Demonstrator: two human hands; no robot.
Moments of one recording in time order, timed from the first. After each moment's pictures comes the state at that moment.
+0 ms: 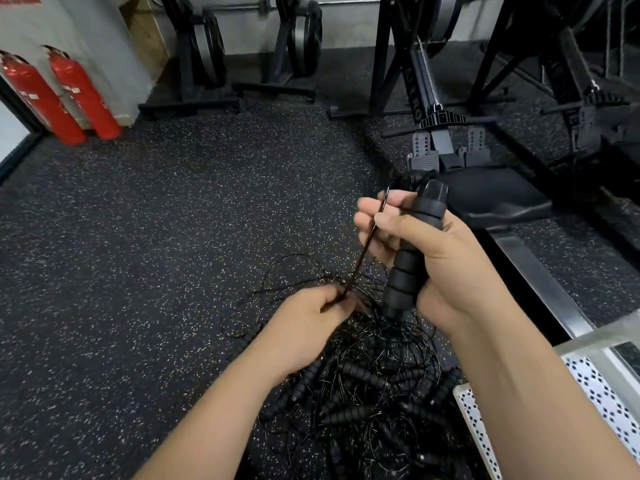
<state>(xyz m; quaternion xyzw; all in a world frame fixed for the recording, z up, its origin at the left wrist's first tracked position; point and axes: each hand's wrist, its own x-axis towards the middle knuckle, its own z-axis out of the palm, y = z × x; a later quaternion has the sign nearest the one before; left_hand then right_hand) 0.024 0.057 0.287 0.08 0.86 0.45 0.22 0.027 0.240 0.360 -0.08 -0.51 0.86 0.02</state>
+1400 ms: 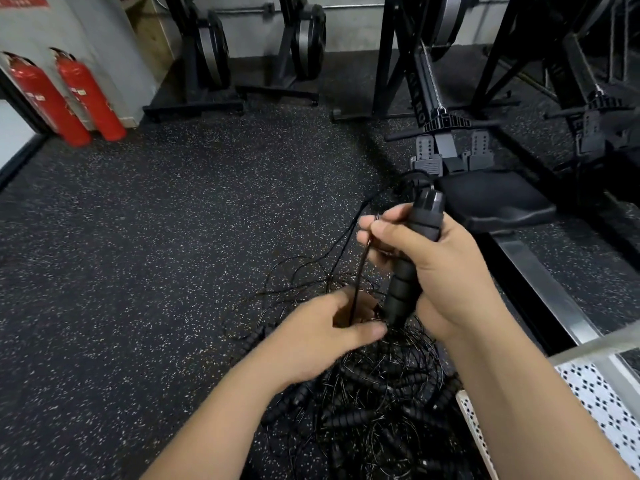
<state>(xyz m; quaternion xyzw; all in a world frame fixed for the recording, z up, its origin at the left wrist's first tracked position) 0.027 0.056 0.289 0.14 0.84 0.45 0.27 0.031 0.229 0.363 -0.10 -0.55 0.83 0.05</state>
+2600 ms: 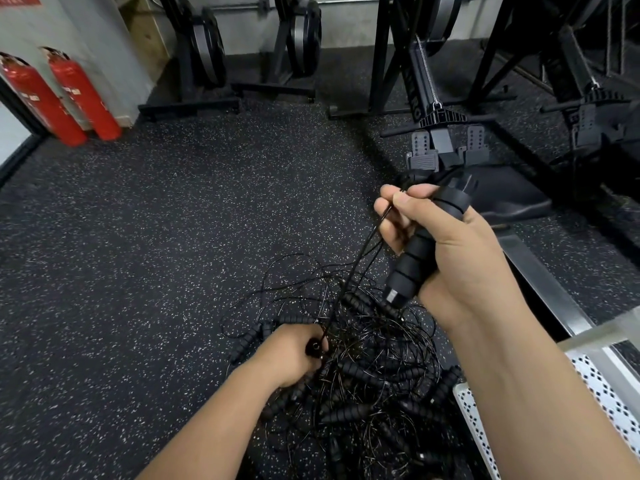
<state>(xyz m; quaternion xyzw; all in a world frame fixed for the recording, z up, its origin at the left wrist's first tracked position) 0.013 0.034 0.181 0.09 0.90 0.25 0.33 0.034 0.240 0.378 -0.13 -0.44 0.88 0.08</state>
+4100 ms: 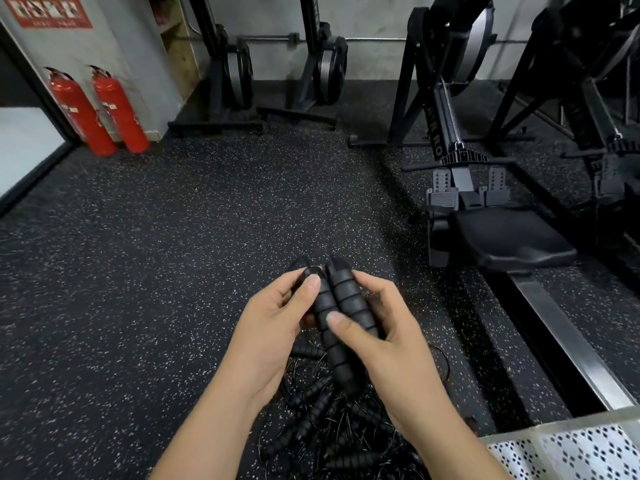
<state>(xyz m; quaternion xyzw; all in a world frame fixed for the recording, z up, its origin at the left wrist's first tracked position) -0.002 0.015 0.304 -0.04 0.62 0.78 0.10 0.042 0.175 0.320 -0.05 -0.70 0.71 0.00</state>
